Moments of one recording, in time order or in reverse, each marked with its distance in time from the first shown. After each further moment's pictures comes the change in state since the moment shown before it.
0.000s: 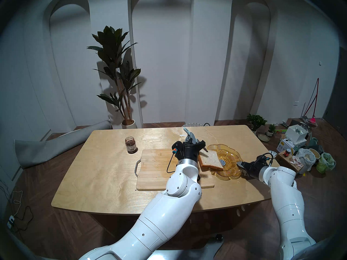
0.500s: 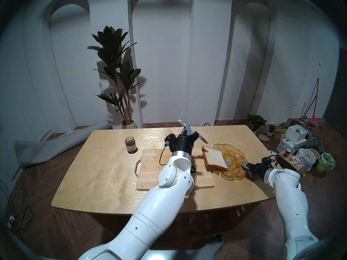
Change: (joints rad) left arm 0.005 -0.002 -0.080 -0.050 -0.121 0.079 -0.129; right arm 0.003 0.041 0.023 0.066 0.018 -0.030 0.078
